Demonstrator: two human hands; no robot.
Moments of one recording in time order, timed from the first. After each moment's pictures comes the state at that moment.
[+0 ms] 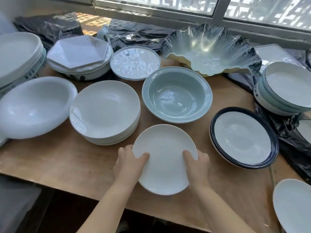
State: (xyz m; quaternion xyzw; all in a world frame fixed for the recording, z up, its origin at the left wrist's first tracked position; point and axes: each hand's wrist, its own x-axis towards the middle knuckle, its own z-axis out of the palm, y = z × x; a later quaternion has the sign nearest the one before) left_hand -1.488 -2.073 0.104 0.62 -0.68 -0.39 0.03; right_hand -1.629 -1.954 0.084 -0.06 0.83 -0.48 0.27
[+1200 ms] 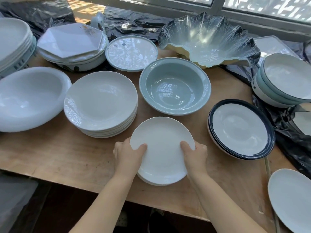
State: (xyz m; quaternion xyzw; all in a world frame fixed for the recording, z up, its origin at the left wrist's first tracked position) left_hand -1.488 -2.072 0.080 0.62 -0.65 -0.43 0.09; right_hand -1.633 -1.959 0.067 -0.06 0.81 -0.50 0.28
